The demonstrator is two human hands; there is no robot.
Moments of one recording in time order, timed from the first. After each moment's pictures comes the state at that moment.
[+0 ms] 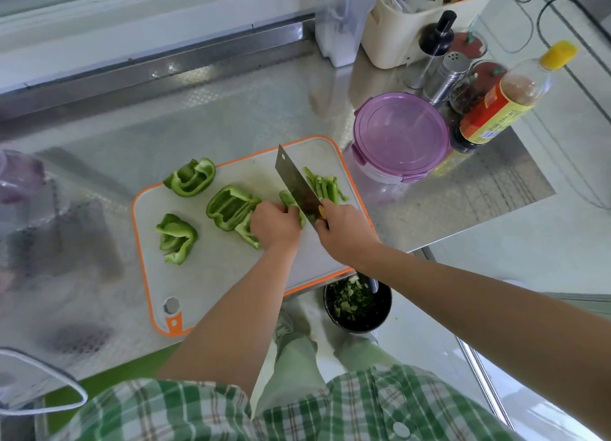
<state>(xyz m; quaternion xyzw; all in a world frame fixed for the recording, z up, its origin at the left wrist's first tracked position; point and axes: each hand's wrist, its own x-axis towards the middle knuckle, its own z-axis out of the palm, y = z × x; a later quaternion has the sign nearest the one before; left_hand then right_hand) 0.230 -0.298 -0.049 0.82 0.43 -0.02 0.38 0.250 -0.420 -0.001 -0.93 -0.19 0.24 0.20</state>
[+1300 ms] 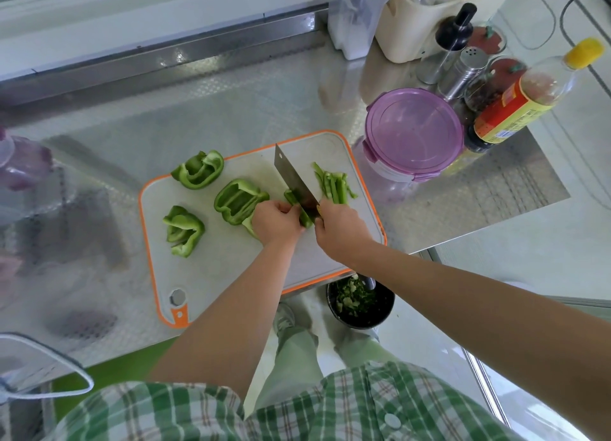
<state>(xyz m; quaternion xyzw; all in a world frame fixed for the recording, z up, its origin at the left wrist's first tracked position) 0.218 -0.289 -0.062 0.72 0.46 0.02 0.52 0.246 -0.401 -0.008 -0.93 -0.19 0.27 0.18</state>
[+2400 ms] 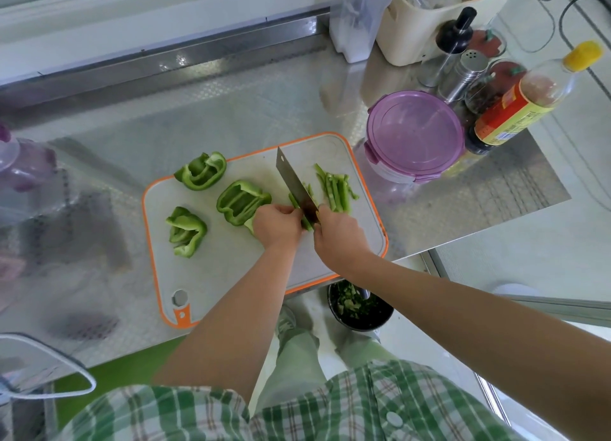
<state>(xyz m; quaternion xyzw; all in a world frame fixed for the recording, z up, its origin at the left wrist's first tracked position) 0.218 -0.290 -0.050 0.71 0.48 -0.01 0.52 0.231 -0.397 -0.006 -0.94 -0.18 0.25 0.16</state>
